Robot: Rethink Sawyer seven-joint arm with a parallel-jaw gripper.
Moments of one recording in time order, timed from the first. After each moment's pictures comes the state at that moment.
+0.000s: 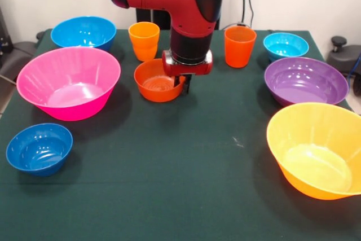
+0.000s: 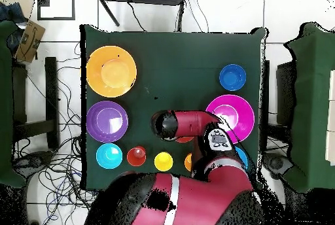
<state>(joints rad) -0.28 -0.39 0.03 1.64 -0.31 0.42 1.63</state>
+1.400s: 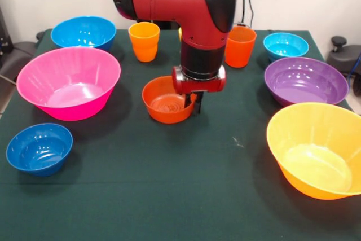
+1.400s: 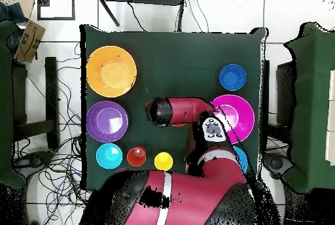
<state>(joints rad) -0.25 -0.37 0.06 1.53 -0.28 0.42 1.63</state>
